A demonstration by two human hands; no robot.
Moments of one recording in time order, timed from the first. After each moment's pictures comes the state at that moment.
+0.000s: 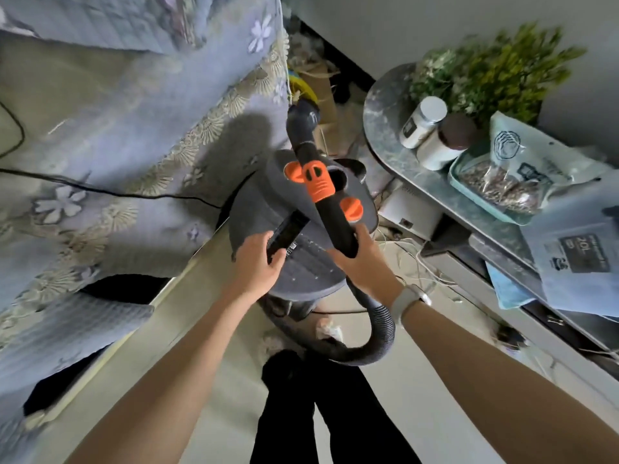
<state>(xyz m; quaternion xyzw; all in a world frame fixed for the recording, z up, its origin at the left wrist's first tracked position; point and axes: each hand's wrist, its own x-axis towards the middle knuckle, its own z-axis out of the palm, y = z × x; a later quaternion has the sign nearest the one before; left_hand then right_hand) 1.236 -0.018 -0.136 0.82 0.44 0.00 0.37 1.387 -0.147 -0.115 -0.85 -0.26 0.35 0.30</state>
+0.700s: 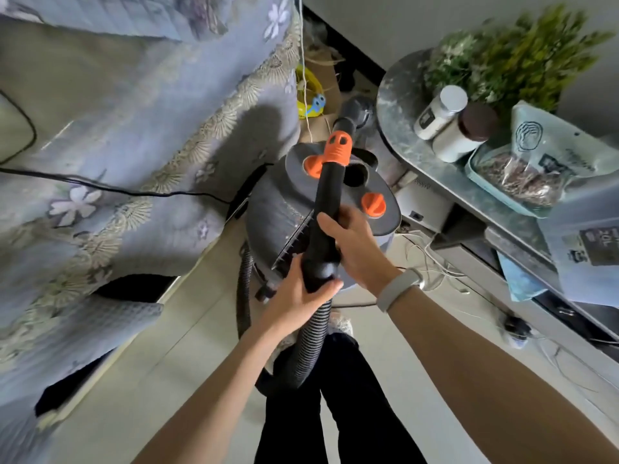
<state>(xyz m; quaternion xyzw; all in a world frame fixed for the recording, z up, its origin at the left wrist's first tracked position) 1.212 -0.052 -0.124 0.64 0.38 -0.01 0.67 1.346 -0.076 -0.099 -0.70 -0.05 0.46 0.54</state>
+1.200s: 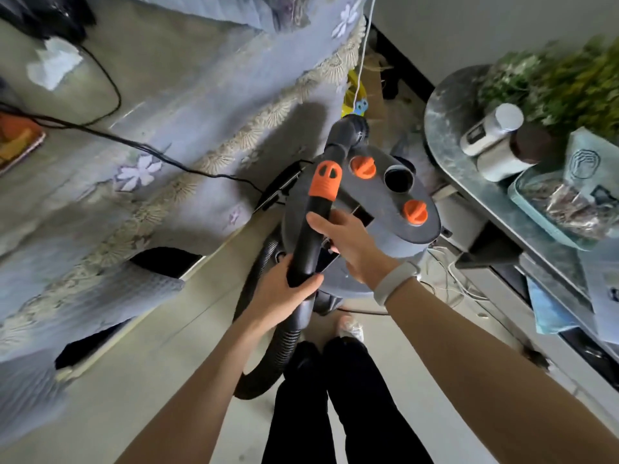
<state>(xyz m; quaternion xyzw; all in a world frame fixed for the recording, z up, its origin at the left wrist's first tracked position) 1.151 -0.016 -0.122 0.62 0.47 0.00 0.63 1.305 -0.032 -0.095 -0.72 -0.15 0.53 0.43</state>
